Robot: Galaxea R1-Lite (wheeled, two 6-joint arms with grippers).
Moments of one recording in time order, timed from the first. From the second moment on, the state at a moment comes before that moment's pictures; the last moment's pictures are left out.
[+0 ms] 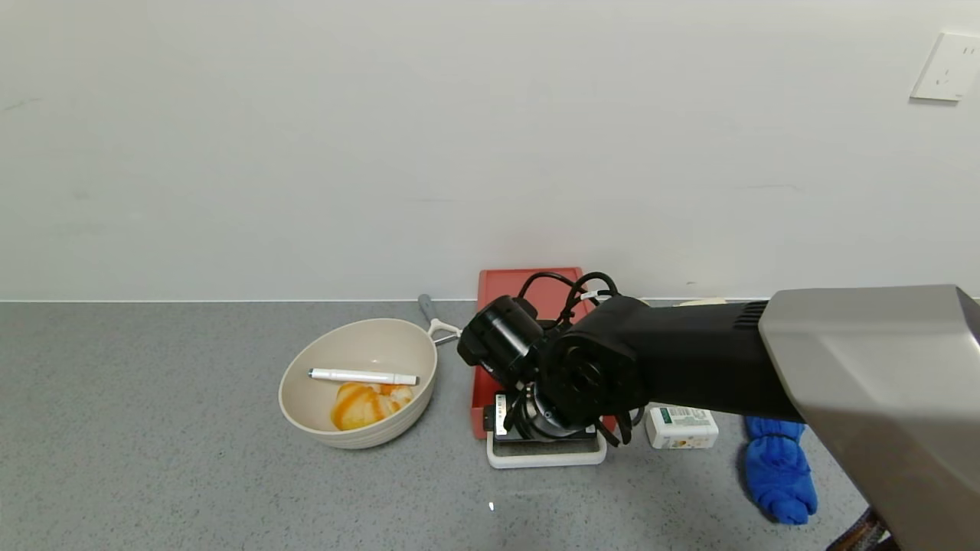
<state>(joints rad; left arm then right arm) 0.00 0.00 0.00 0.00 0.03 -0.02 0.84 2.34 -1.90 0.63 -0.32 0.72</state>
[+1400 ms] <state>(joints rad) 0.00 0.00 0.00 0.00 0.03 -0.02 0.73 2.43 -1.97 0.37 -0.32 0.52</state>
